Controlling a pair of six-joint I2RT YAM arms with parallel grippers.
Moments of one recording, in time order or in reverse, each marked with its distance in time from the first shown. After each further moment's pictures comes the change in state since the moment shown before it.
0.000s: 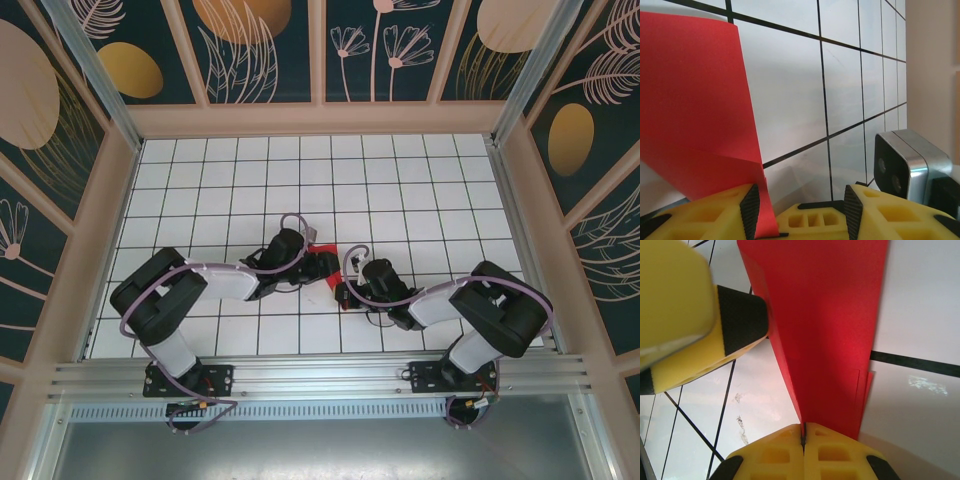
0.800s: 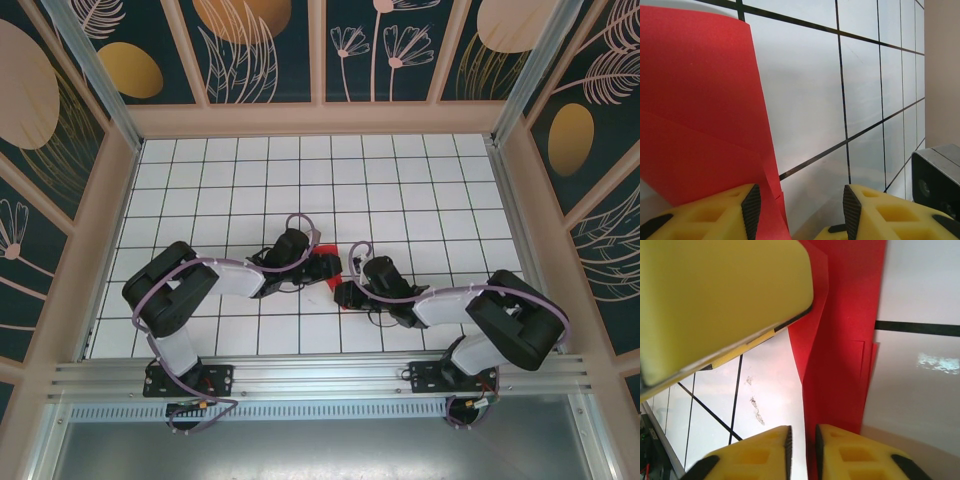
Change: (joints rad) left arm 0.000 0.068 0.034 -0.007 0.000 0.045; right arm -0.004 -0.102 0.026 -0.181 -0.051 0.069
